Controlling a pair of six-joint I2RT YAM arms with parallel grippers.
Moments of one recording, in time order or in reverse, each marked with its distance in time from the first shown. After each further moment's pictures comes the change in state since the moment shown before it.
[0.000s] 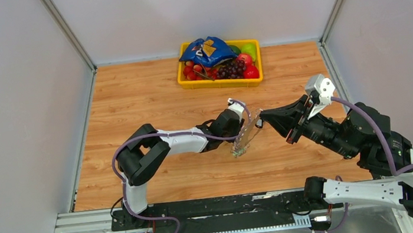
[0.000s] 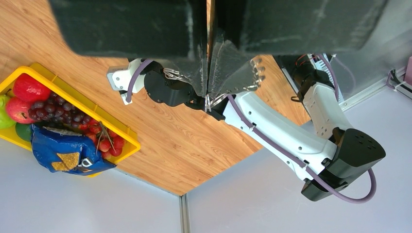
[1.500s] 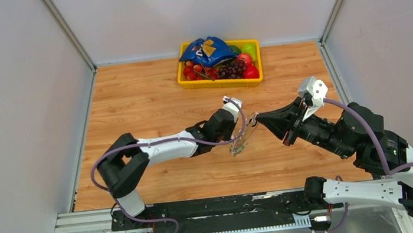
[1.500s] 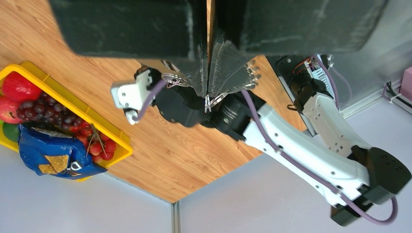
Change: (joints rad) left arm -0.028 -0.139 -0.063 -0.032 -0.097 0.071; right arm 0.000 0.014 -0.011 -0.001 -0.039 -0.002
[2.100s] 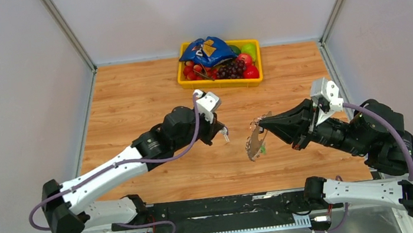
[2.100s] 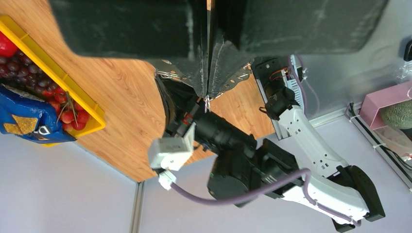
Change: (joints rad) left arm -0.002 -0.580 -0.032 -0.259 0.259 0.051; right arm 0.000 -0.003 0.080 -0.014 -0.178 -0.059
